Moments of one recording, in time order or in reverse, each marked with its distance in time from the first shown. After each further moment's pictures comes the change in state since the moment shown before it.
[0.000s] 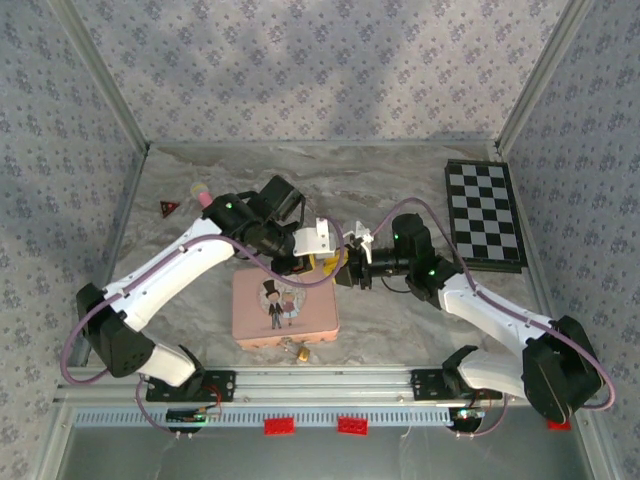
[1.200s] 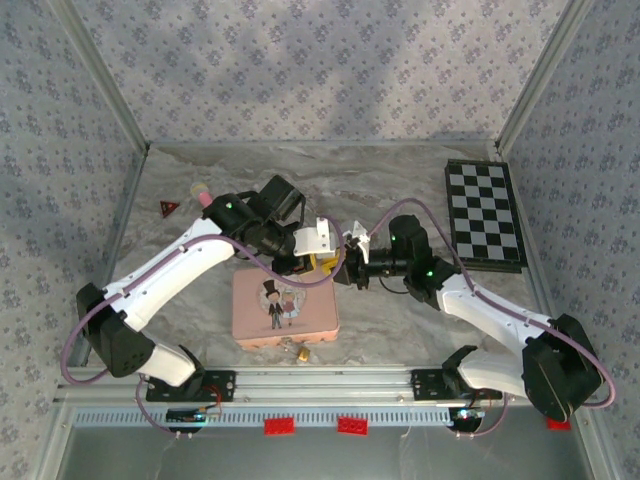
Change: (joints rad) left arm 0.000 0.000 0.000 0.005 0.018 0.000; right arm 0.021 0.005 0.000 0.000 0.078 0.002
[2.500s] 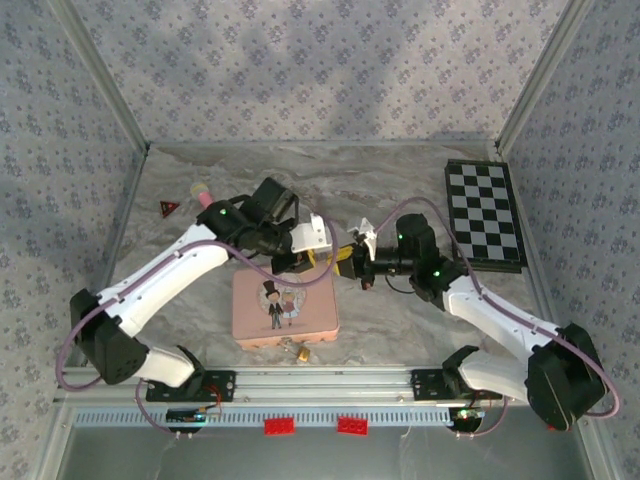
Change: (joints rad) left arm 0.037 -0.066 -0.107 0.167 -0.040 -0.063; right arm -0.041 -0.053 0.000 -0.056 0.026 0.012
